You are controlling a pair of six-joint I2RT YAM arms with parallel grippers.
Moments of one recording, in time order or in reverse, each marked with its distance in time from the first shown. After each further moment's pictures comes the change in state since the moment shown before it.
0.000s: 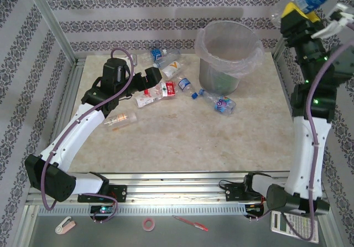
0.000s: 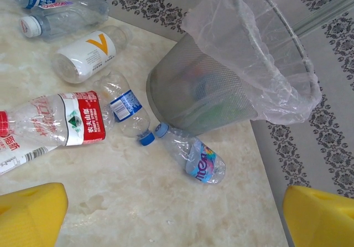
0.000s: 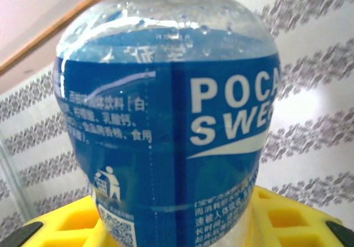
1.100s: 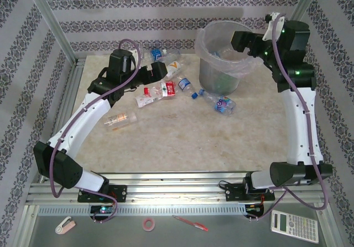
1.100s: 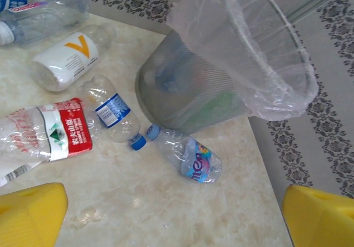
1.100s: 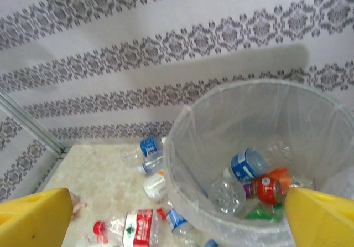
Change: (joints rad) left arm 0.003 0.134 0.146 -0.029 0.074 0.056; right arm 0.188 0.212 0.165 -0.641 0.058 -0.306
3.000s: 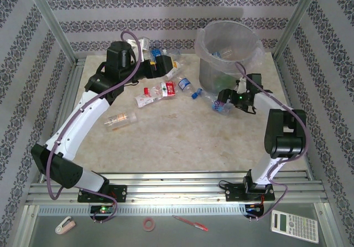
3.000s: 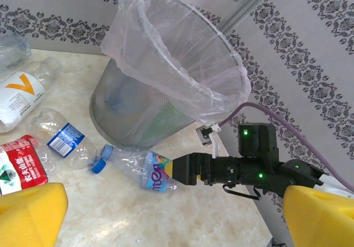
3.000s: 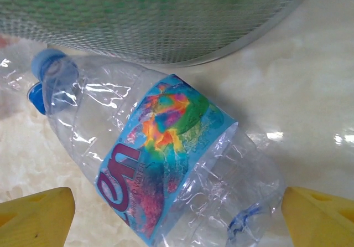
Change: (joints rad) left arm -0.047 0.001 0.121 0.002 0.050 0.058; right arm -0.059 0.346 -0.712 0.313 -0.096 -0.005
